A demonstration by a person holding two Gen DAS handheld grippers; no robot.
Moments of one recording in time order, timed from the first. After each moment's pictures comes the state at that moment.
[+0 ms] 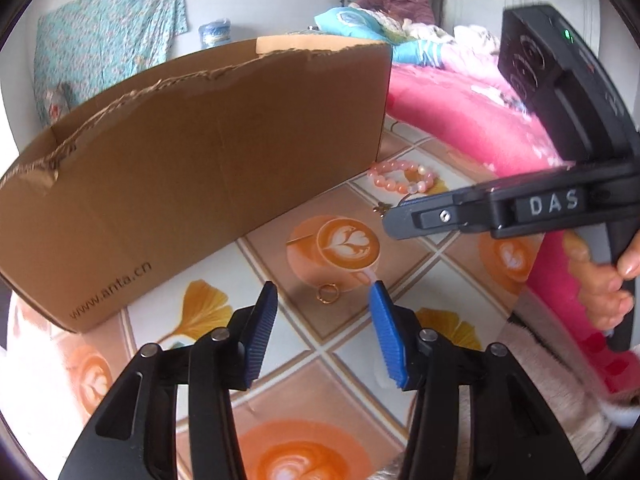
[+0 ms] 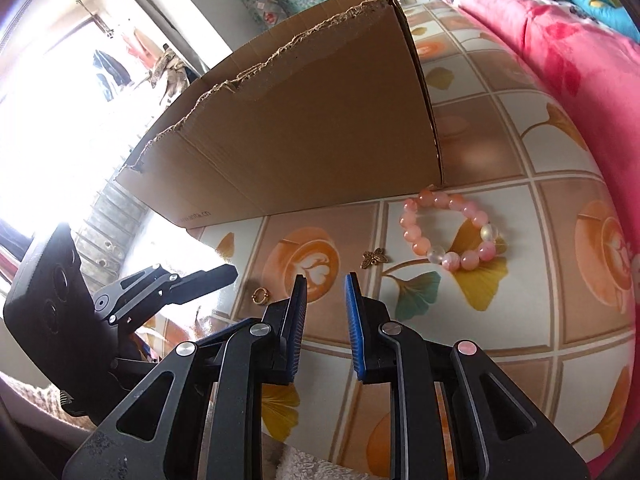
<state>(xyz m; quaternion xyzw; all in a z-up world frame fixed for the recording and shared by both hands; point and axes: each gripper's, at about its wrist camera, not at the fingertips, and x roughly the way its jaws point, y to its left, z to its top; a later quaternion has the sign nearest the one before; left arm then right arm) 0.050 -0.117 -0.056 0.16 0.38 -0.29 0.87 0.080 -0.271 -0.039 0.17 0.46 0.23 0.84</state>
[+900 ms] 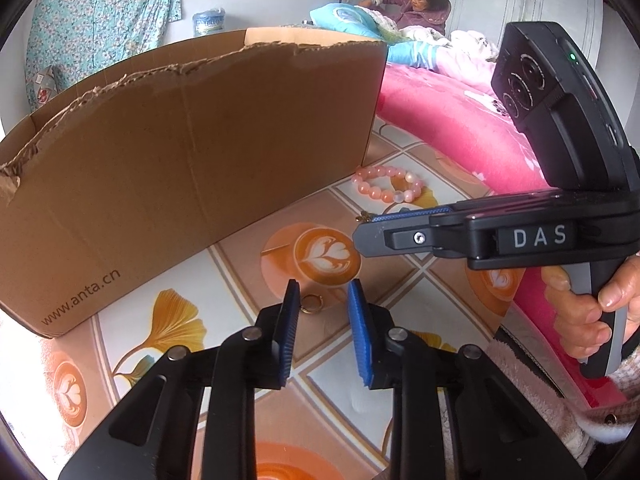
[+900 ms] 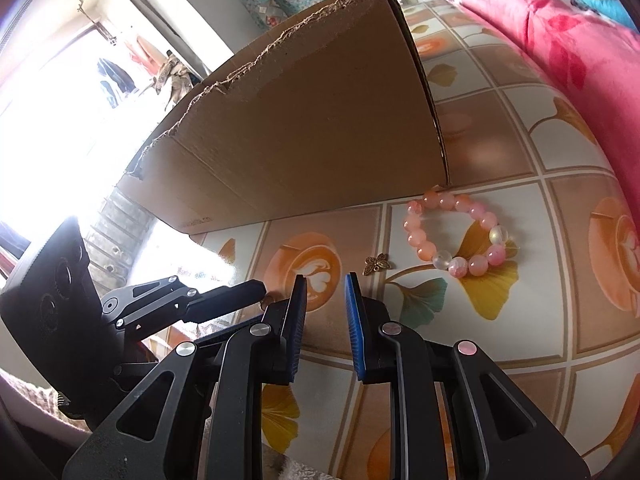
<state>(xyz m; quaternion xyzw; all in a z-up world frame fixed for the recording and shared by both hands) 0.063 -0.131 -0.059 0.11 0.39 -0.31 0.86 0.086 -0.282 -0.046 0.19 0.45 0.24 0.84</state>
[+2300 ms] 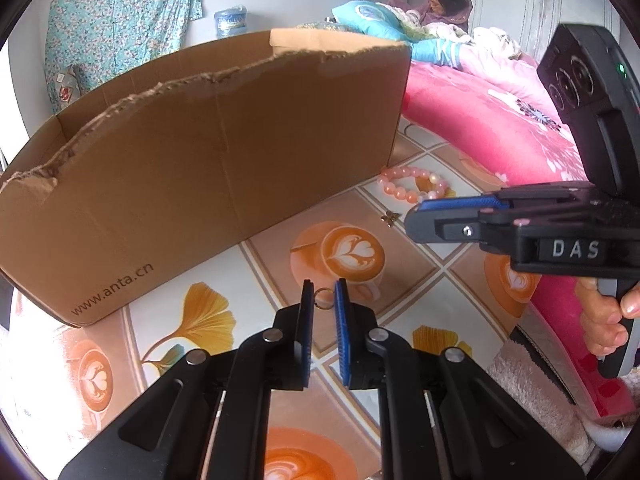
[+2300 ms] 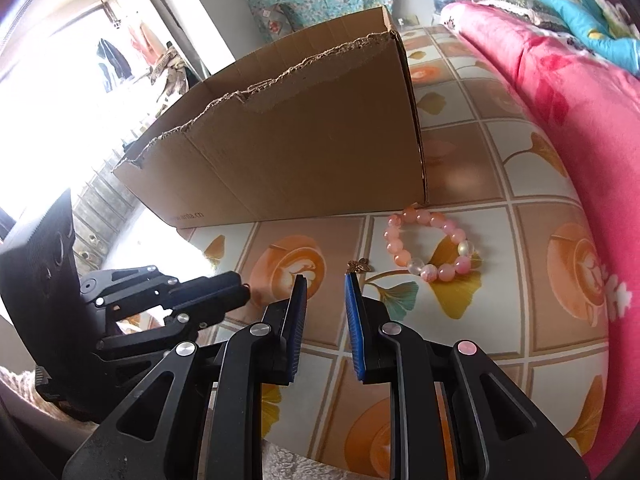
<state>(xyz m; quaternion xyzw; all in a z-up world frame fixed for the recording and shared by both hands) 0.060 -0.125 -0.051 0.12 0.40 -0.26 0.87 0.065 -0.283 -0.028 0.11 0.43 0.20 0.87</state>
